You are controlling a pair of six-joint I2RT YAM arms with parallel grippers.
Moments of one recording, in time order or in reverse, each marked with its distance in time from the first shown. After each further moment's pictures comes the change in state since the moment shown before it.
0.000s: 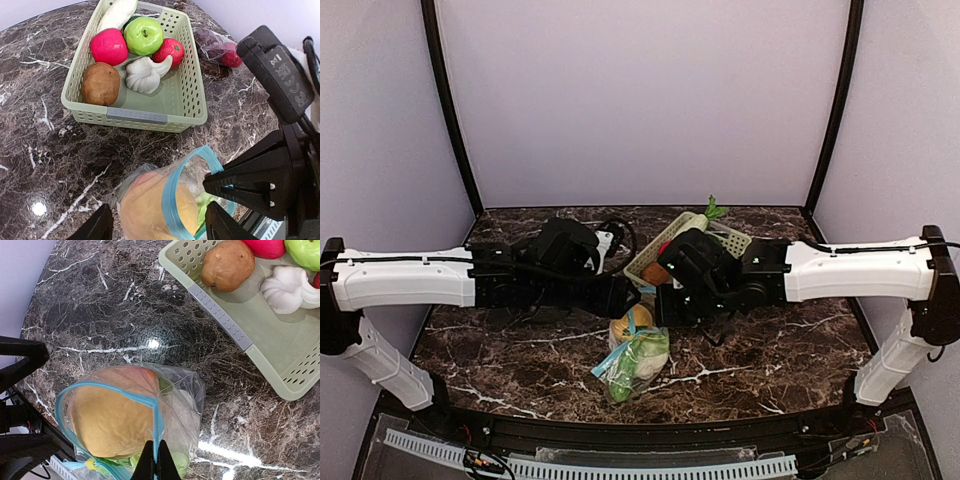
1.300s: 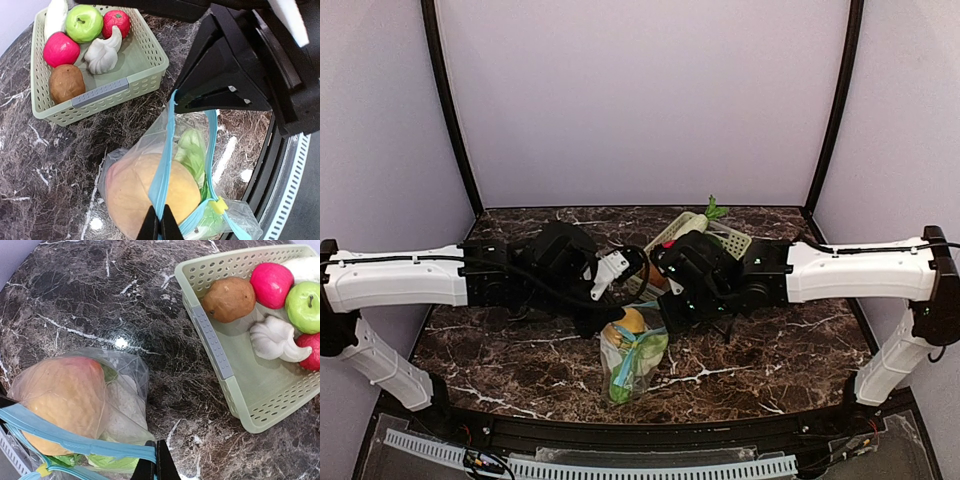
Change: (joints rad) left arm -0.019 -0.003 0.039 -0.169 0.126 0.420; right arm -0.003 -0.006 -0.004 -0.038 0.084 -0.362
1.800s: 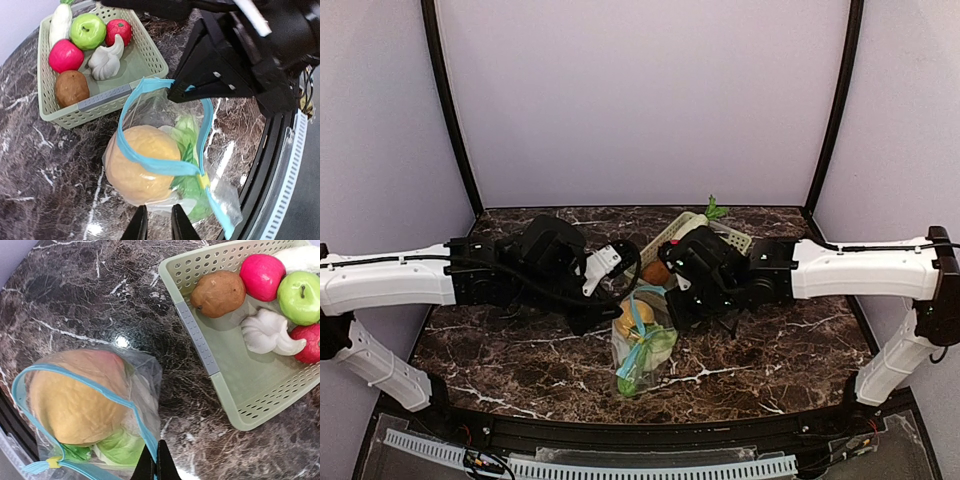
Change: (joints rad) left arm 0.000 -0.066 -0.009 -0.019 0.010 0.048; right arm -0.030 -0.026 -0.029 0.005 -0.021 -0.024
